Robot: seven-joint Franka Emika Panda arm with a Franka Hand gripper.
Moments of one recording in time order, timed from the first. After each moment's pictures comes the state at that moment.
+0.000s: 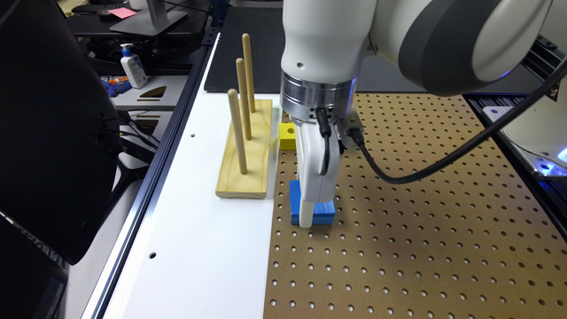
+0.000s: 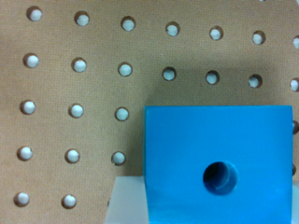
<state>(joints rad) 0.02 0.43 0.29 -2.24 -0.07 2.69 1.10</state>
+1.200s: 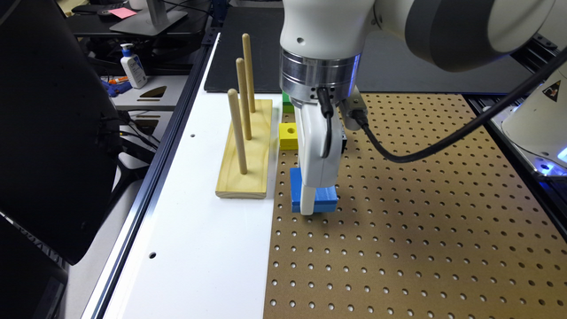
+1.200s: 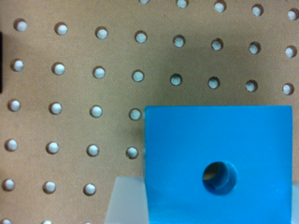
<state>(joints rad) 0.02 0.35 0.29 -2.24 -0.07 2.61 1.10</state>
